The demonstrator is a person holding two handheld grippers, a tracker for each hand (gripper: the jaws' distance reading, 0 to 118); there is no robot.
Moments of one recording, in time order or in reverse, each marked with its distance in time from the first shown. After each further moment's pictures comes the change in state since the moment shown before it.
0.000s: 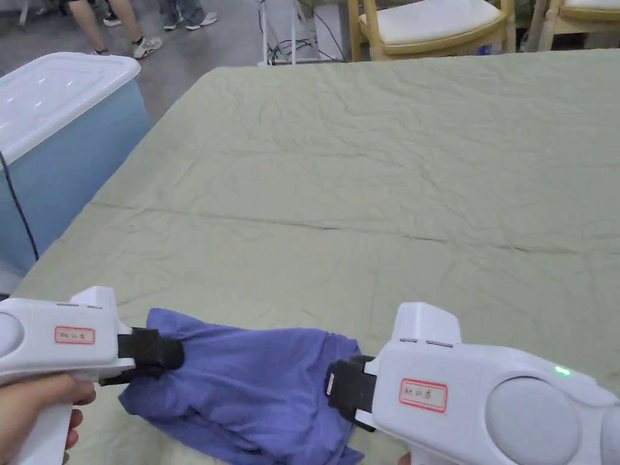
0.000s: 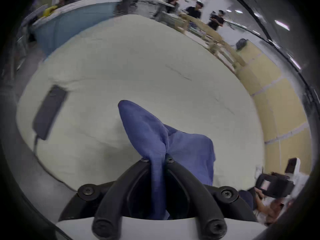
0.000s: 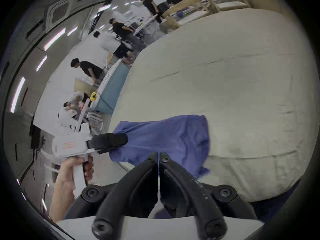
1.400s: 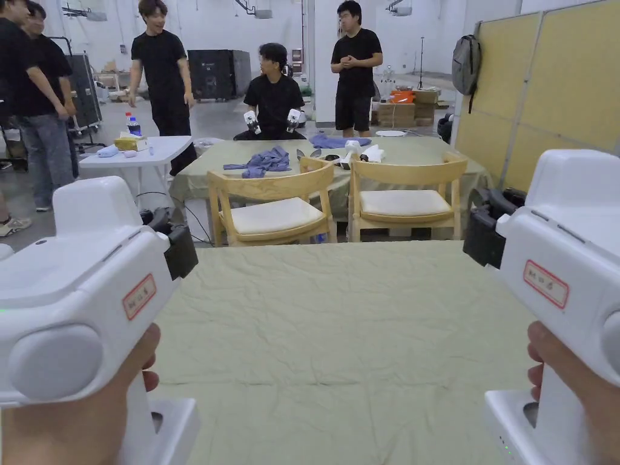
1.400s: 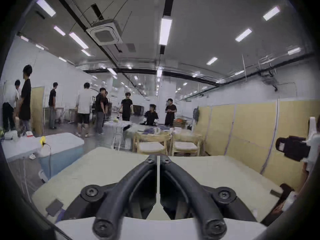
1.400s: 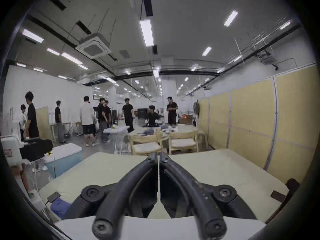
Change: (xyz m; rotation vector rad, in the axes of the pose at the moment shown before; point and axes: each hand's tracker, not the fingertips) left arm 0.375 -0.138 0.246 1.012 -0.268 -0.392; right arm 0.007 0.001 0.399 1.083 -0.550 0.471
